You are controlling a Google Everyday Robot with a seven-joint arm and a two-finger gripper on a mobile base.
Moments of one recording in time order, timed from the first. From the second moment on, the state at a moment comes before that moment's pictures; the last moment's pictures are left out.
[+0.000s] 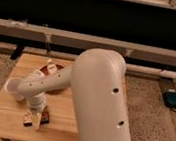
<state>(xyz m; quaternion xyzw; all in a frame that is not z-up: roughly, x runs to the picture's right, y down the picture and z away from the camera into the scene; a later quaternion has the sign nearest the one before) -0.217 0.271 0.796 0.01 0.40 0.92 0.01</state>
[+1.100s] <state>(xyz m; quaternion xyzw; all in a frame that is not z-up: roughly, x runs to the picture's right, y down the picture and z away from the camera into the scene) -0.204 0.250 0.788 0.01 0.38 0.93 -0.01</state>
